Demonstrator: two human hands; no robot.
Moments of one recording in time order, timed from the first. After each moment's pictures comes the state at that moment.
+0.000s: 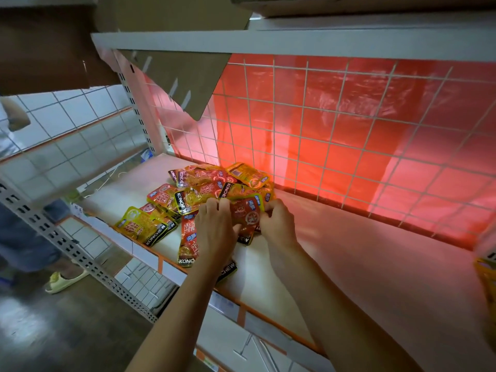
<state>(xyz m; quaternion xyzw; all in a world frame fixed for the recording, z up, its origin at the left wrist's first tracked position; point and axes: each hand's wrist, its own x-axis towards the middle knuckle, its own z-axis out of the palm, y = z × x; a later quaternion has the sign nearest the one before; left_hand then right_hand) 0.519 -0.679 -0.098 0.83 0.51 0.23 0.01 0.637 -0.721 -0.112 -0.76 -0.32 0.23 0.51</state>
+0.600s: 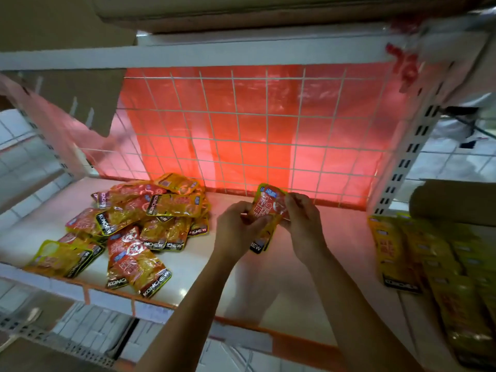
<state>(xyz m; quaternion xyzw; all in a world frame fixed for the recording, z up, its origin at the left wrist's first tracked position) 0.629 -0.785 -0.071 0.78 0.34 0.29 0.44 0.731 -0.871 -0.076 -0.56 -0.17 0.23 0.78</state>
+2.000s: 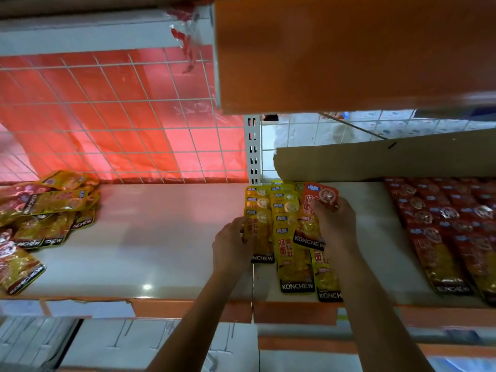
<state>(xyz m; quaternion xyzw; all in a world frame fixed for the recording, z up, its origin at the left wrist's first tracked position) 0.738 -1.019 -0.113 0.87 0.32 0.17 0.33 0.862 -1.158 -0.080 -0.76 0.03 0.09 0.65</state>
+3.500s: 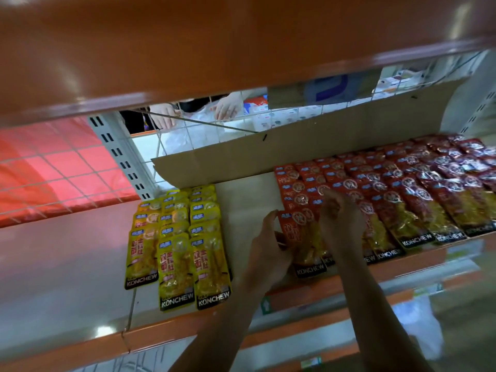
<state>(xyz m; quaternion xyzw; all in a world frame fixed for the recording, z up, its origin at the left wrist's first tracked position) 0.863 -1.253 -0.117 0.82 0.15 0.05 0.55 0.934 -1.373 -0.087 -0.86 -0.02 -0.13 0.49</state>
